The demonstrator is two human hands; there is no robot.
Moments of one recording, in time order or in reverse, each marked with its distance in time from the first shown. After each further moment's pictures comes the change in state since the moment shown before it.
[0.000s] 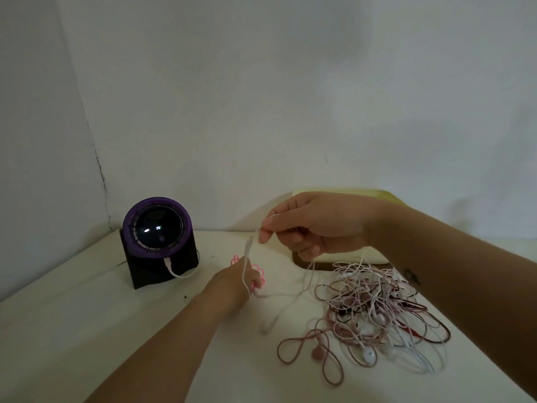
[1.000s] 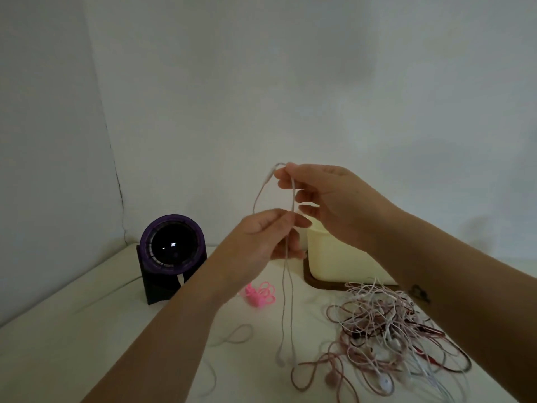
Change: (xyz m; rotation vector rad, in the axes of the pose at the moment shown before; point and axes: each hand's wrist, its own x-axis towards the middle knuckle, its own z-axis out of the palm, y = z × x) left_hand -0.067 0.109 -0.190 -1.266 0.156 0.029; right_hand 0.006 -0.025 0.001 0.158 0.571 -0.399
